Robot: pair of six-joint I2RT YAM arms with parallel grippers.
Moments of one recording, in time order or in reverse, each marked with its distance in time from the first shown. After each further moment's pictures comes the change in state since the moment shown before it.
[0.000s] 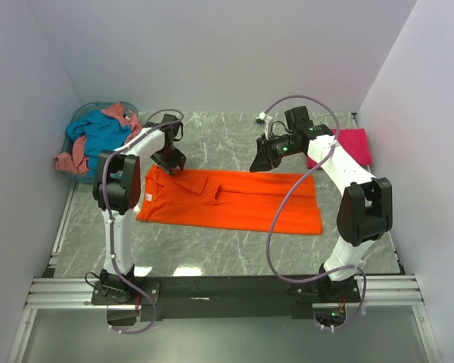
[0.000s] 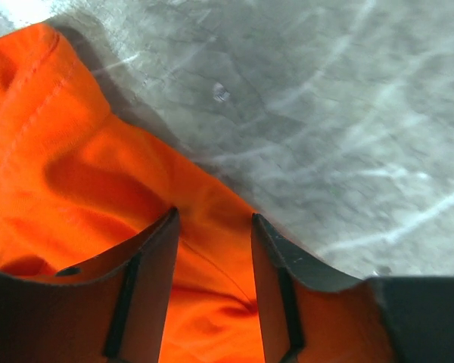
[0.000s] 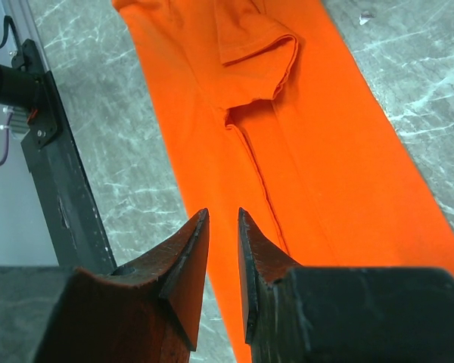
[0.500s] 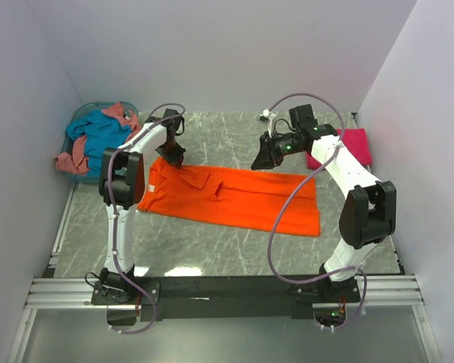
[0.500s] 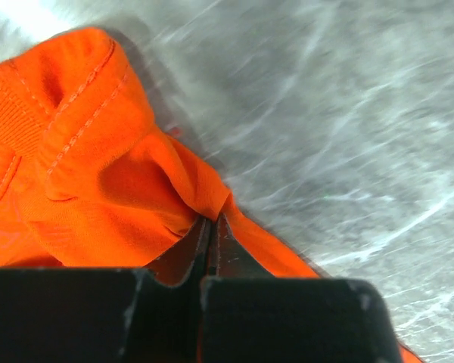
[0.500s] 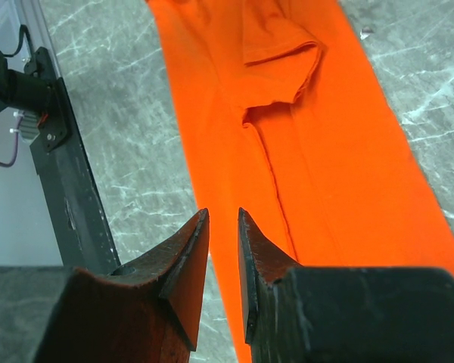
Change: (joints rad) left arm 0.009 0.107 0.144 -0.051 0.011 0.029; right arm -0.015 -0.027 0.000 0.000 -0.029 0.000
